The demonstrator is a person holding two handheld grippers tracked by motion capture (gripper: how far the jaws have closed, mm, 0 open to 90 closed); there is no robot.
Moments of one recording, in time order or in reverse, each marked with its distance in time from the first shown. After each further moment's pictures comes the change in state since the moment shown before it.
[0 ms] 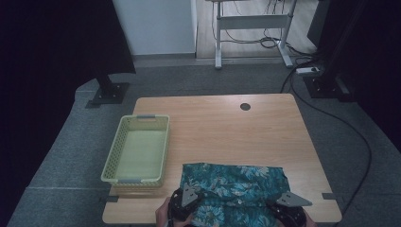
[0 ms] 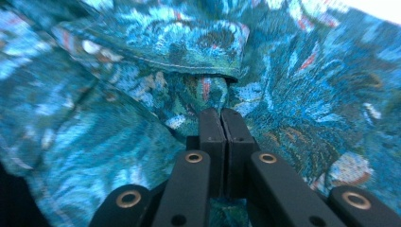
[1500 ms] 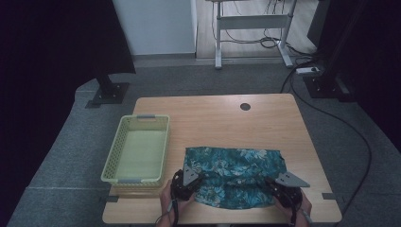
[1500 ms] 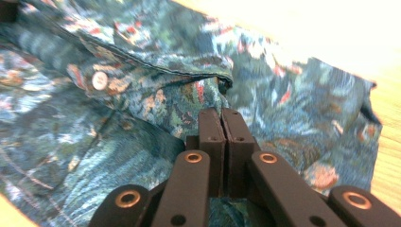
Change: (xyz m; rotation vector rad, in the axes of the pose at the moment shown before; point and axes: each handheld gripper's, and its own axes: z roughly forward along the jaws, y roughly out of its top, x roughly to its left) left arm 0.029 0.029 0.014 -0.082 0.048 -0.048; right arm -0.023 0.041 0.012 -0.142 -0.099 -0.006
